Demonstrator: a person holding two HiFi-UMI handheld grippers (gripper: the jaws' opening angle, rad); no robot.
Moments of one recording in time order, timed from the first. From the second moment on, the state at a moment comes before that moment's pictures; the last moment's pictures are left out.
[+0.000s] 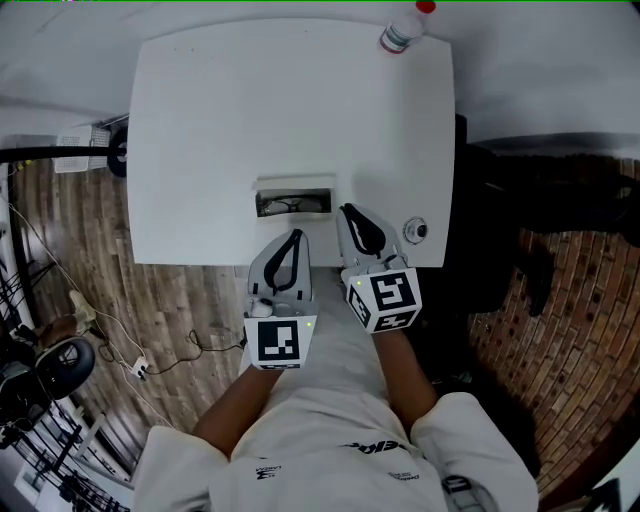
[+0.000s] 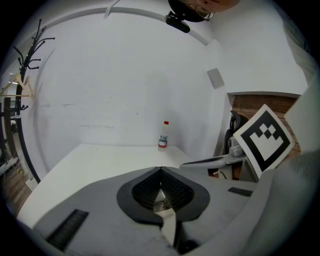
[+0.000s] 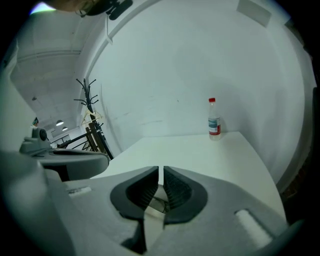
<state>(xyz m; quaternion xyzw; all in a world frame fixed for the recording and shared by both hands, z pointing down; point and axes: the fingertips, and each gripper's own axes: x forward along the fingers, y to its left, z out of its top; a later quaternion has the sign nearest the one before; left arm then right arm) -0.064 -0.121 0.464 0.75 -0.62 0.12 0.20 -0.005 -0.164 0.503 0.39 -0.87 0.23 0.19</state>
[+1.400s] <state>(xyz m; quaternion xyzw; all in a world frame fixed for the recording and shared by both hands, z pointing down) -0.078 -0.135 0.520 0.74 -0.61 0.14 0.24 -0.020 -0.196 0.590 0.37 -0.85 0.32 0.22</state>
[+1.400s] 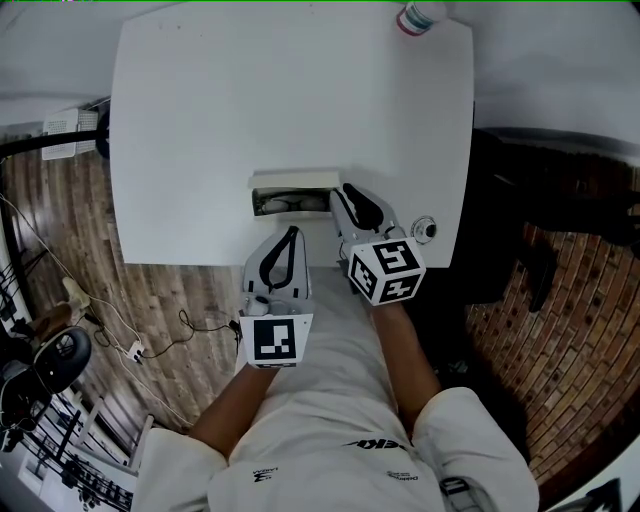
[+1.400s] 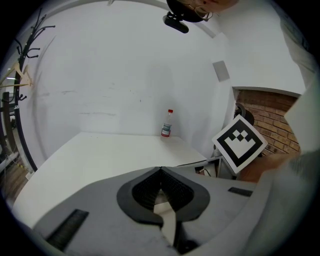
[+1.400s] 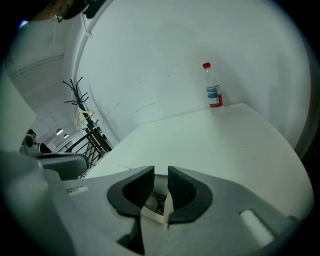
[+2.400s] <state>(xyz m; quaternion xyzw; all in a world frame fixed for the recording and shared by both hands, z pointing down) -0.078 -0.131 0.523 0.74 -0.61 0.14 0.24 -0.021 -0.199 0.603 0.35 -0.84 0.36 0.22</state>
